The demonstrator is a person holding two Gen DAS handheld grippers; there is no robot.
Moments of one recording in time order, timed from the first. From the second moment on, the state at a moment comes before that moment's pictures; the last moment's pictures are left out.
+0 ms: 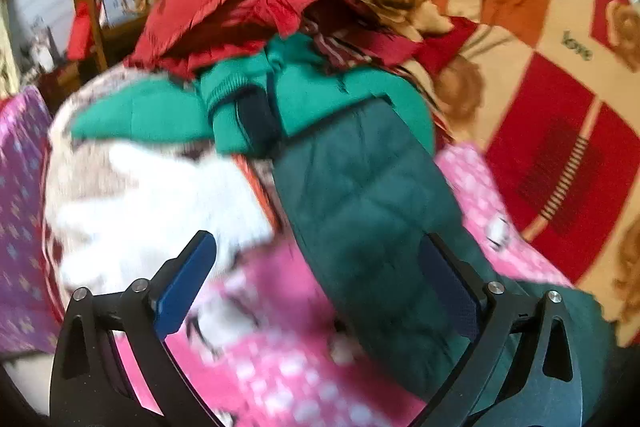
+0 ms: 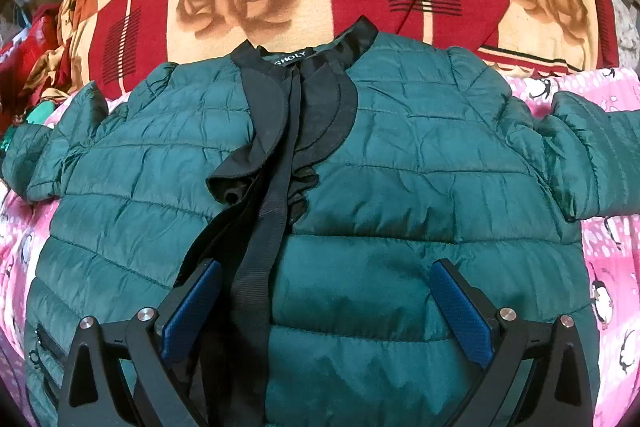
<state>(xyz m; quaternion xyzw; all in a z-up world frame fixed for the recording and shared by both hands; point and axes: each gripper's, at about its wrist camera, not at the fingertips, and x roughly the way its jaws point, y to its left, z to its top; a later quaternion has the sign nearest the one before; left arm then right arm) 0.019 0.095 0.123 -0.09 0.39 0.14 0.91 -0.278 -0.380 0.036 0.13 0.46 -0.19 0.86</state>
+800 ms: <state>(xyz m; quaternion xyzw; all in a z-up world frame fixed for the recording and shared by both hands) 0.006 0.086 0.151 -0.12 0.38 0.02 0.92 -0.275 -0.382 0.028 0.14 0.45 -0.19 0.86</state>
